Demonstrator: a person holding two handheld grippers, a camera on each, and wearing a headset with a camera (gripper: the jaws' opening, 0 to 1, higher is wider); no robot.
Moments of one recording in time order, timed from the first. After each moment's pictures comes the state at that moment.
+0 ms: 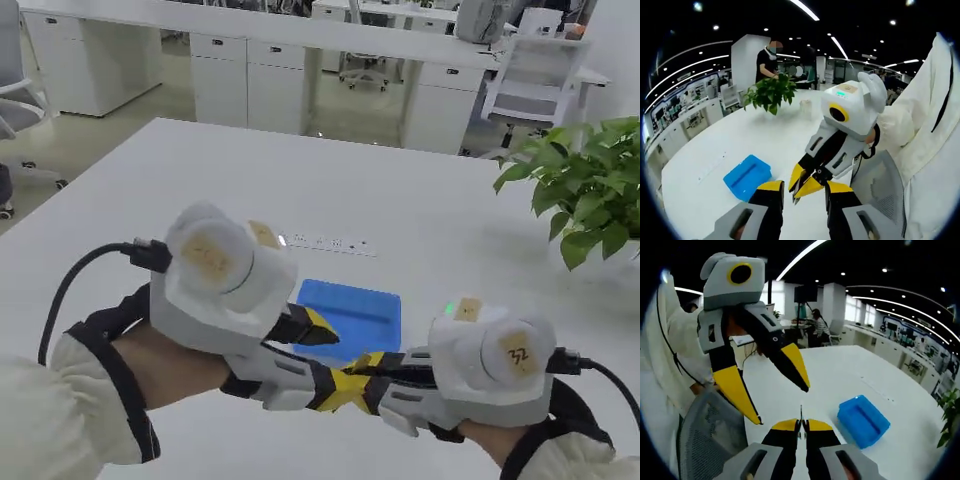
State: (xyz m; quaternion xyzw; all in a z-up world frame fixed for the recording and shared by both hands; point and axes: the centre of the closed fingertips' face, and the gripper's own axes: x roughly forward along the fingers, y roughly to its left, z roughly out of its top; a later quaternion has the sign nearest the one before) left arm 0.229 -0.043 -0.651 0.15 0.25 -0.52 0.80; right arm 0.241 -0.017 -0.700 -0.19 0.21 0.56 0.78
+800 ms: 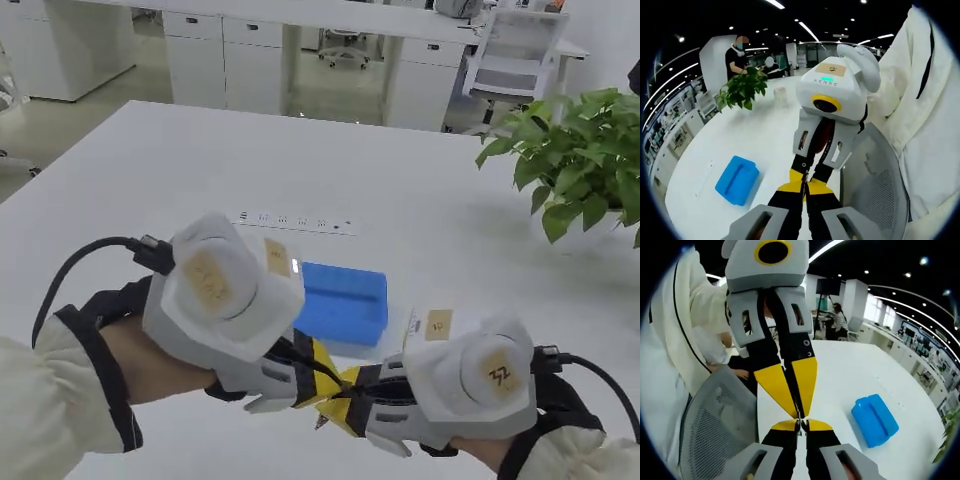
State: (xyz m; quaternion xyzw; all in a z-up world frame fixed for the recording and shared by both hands) left arm 0.210 -0.045 -0.681 0.25 0.26 -0.57 0.74; right arm 0.215 -0.015 -0.724 -0.24 0.22 0.60 0.73
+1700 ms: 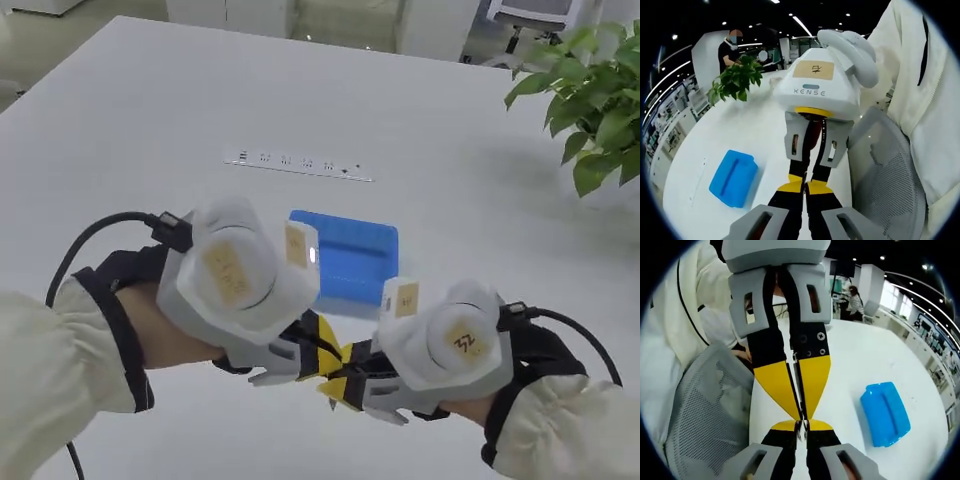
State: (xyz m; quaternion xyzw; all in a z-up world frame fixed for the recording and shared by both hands) left arm 0.243 -0.044 -0.726 0.27 0.27 -0.59 0.71; right arm 0.243 -0.018 -0.777 -0.29 0.29 0.63 0.67
